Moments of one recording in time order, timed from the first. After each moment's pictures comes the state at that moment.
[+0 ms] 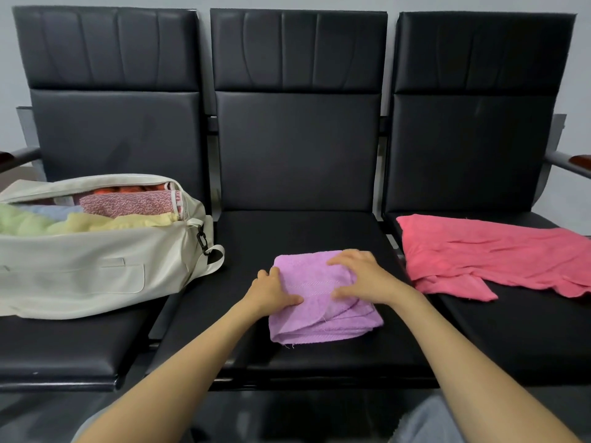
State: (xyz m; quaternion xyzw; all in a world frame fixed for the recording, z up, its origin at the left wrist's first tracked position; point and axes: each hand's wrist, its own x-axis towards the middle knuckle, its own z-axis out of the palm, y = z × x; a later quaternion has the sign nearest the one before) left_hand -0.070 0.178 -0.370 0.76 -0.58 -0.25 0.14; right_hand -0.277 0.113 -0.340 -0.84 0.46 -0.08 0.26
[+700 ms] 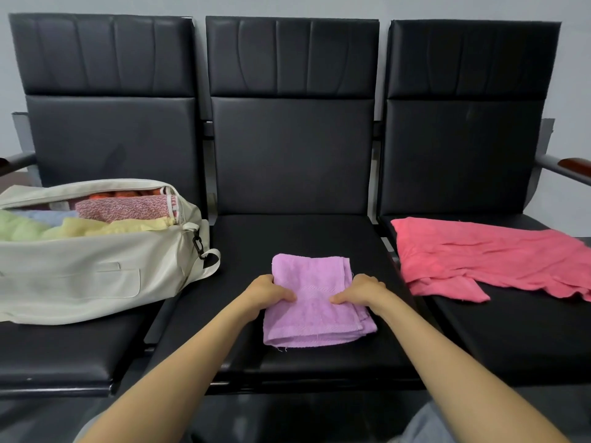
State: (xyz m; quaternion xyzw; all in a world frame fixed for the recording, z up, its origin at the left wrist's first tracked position) left_hand -0.067 0.173 -0.365 0.72 -0.43 -0.45 0.30; right_hand -0.266 0.107 -0.358 -0.70 0.66 0.02 0.27
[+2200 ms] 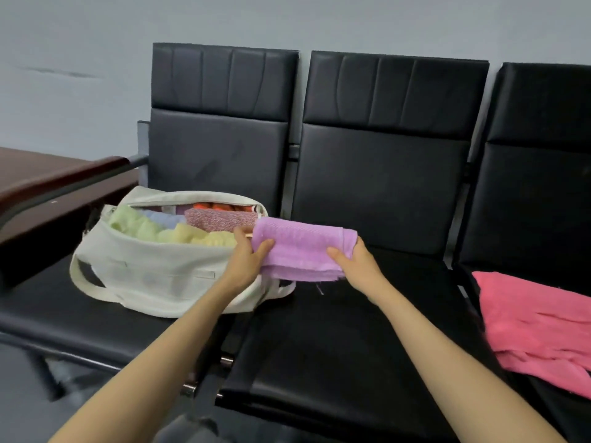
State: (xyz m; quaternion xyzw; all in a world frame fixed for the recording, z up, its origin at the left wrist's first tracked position) left_hand 0.087 0.220 -0.285 0.66 -0.43 -0.21 0.58; right_hand -0.104 0.121 -0.271 -0.73 0.43 -0.30 0.43
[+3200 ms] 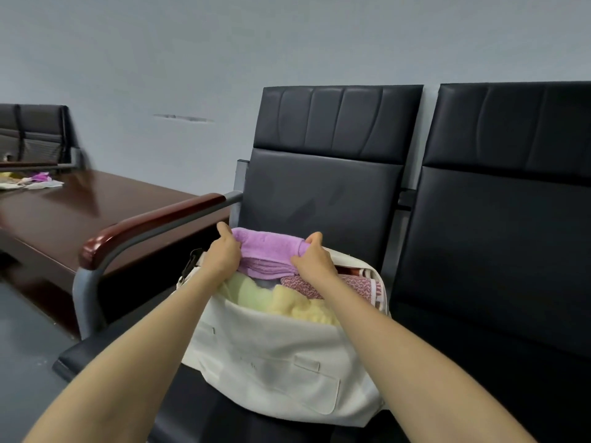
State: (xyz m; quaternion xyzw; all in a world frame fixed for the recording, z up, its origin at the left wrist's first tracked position) left_hand 0.375 0.212 -0.266 0.87 -0.28 0.00 0.40; right_hand 0.229 0.111 -0.254 -0.83 0.37 -0.22 0.35
